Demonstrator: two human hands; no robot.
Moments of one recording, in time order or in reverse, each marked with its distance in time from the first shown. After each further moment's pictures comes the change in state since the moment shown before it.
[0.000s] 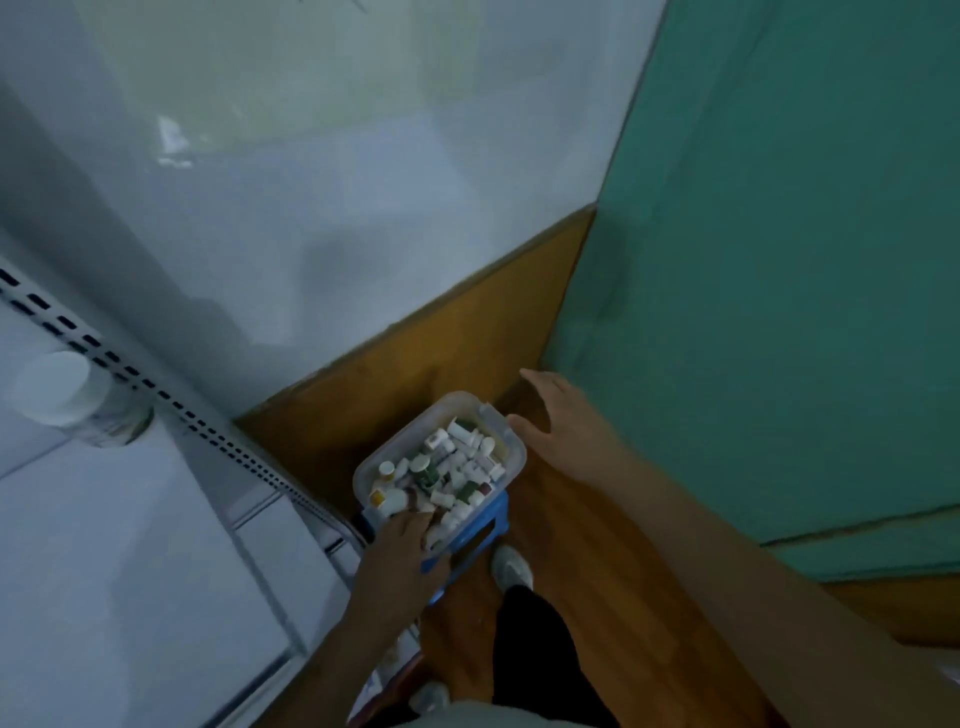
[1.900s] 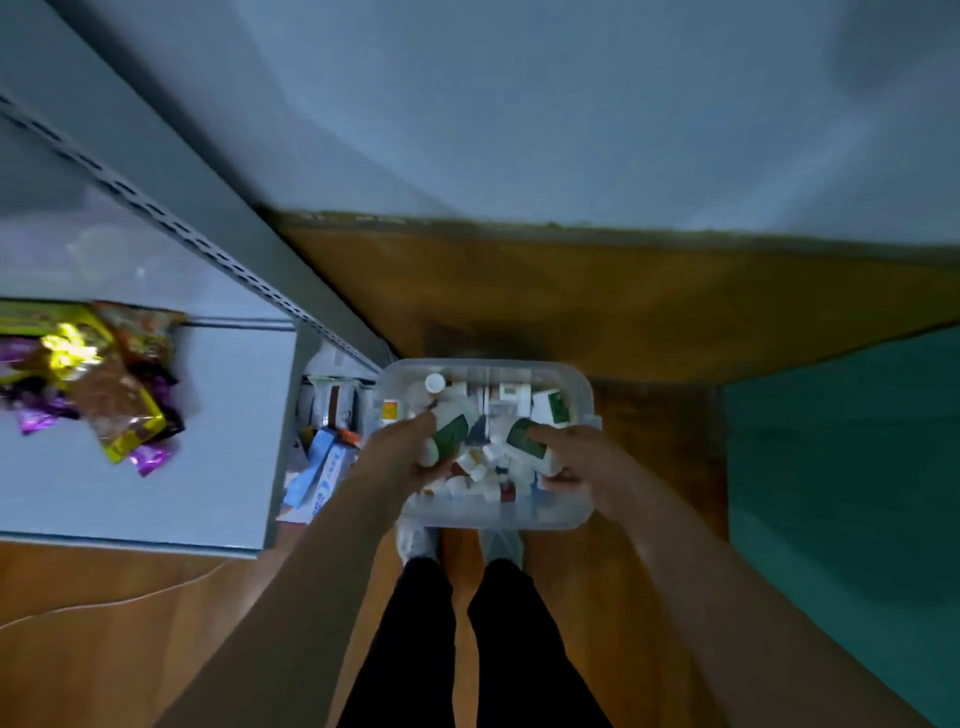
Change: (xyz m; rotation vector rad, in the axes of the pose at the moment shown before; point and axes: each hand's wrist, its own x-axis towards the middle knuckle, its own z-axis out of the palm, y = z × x) left_hand 0.207 -0.024 0.052 -1.685 0.713 -1.181; right_hand 0.252 0.119 0.194 0.456 -0.828 0.655
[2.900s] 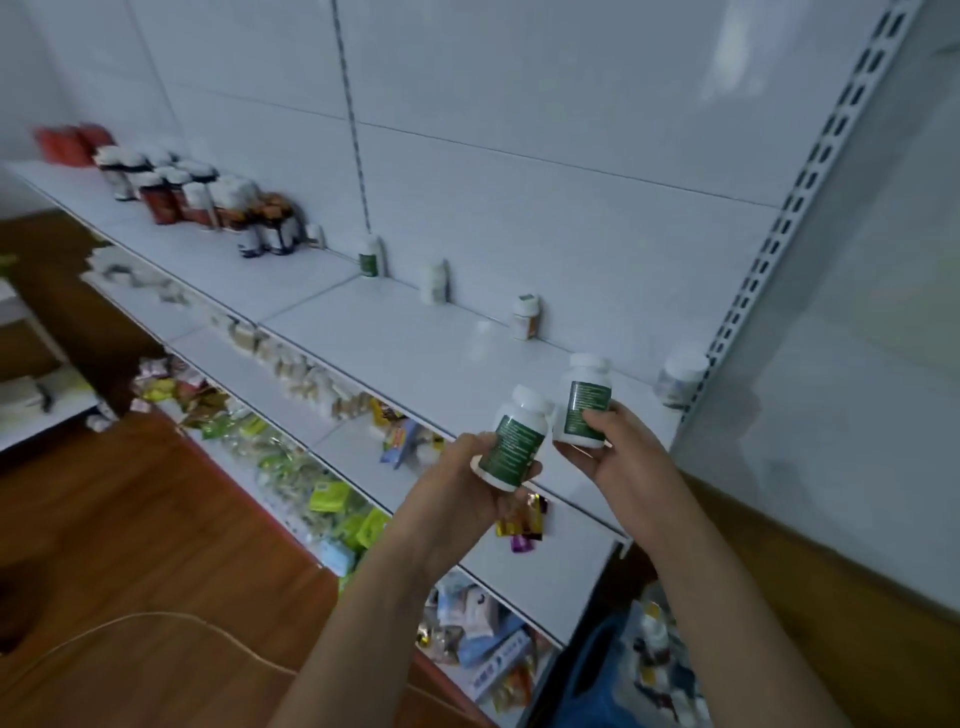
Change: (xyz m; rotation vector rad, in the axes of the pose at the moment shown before) left_hand -0.348 0.051 -0.399 -0.566 -0.579 0.759; right_hand -0.433 -0.033 0.342 0.130 -0.710 -0.919
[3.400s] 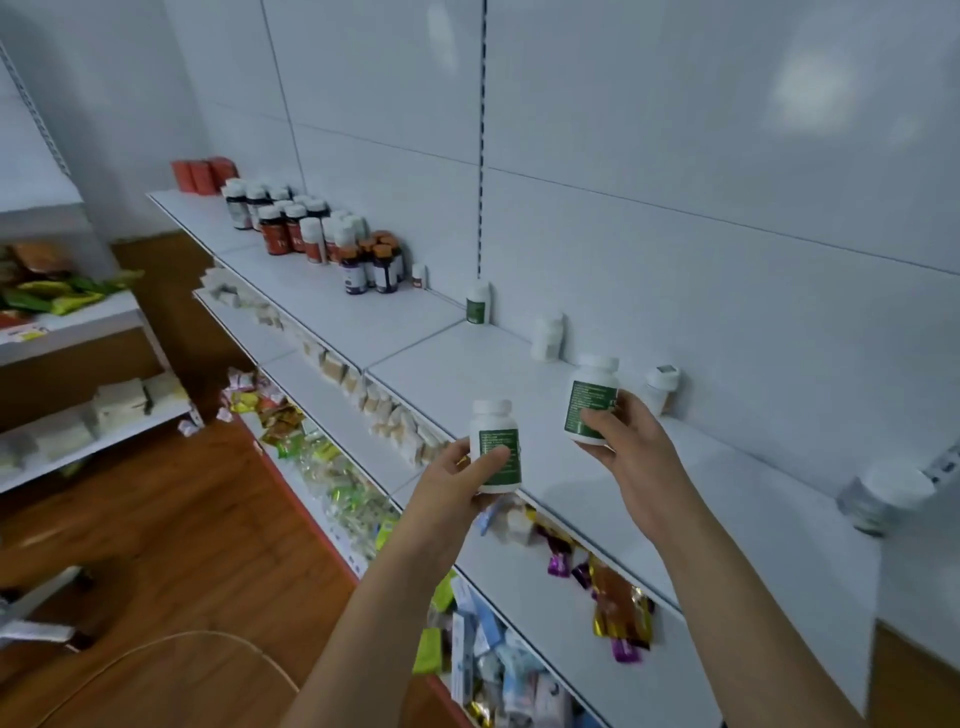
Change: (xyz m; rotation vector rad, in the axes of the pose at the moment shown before) left_hand 0.042 0.119 -0.128 0.312 0.333 0.263; right_hand 0.125 0.039 0.142 -0.279 -0.075 -0.081
